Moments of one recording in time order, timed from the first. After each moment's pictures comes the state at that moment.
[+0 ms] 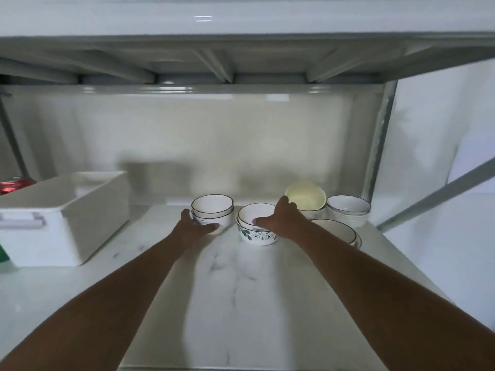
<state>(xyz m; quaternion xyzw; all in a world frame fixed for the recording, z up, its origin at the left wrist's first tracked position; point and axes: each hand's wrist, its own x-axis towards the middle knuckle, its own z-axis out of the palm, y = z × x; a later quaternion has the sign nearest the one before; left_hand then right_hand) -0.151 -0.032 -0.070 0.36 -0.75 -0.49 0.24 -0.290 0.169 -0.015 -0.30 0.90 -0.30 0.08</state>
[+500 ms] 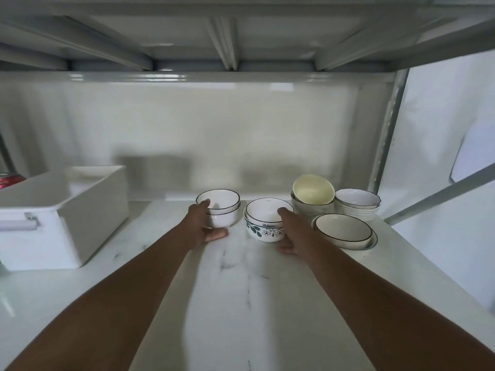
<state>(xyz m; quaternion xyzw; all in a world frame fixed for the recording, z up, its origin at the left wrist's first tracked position) -0.178 -0.049 -0.068 0.32 -0.48 -0.78 0.24 -0.294 0.149 -0.055 -0.05 0.73 -0.63 0.26</state>
